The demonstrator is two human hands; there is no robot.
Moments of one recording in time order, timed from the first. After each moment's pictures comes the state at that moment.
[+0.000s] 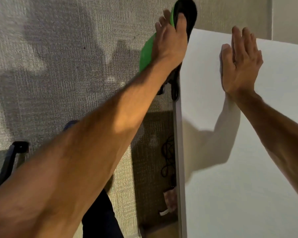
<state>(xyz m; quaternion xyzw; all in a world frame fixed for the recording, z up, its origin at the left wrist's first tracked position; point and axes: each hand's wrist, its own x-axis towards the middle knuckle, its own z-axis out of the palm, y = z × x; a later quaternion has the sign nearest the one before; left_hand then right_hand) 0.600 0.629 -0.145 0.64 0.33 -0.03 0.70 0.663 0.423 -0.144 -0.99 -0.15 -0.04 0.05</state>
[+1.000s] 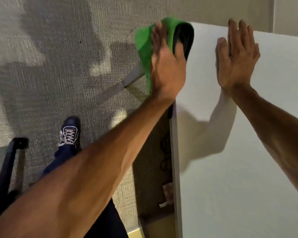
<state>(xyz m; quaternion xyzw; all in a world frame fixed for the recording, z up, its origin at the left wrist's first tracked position) 0.552 0.581 -0.141 0.67 0.35 0.09 0.65 0.663 0.424 -0.143 -0.99 -0.15 -0.04 0.04</state>
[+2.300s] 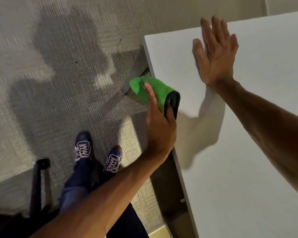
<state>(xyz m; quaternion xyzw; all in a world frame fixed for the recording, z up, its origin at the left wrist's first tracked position) 0.464 0.532 -0.133 0.71 0.29 0.04 0.64 0.655 0.429 -0.130 -0.99 -0.16 -0.03 0.03</state>
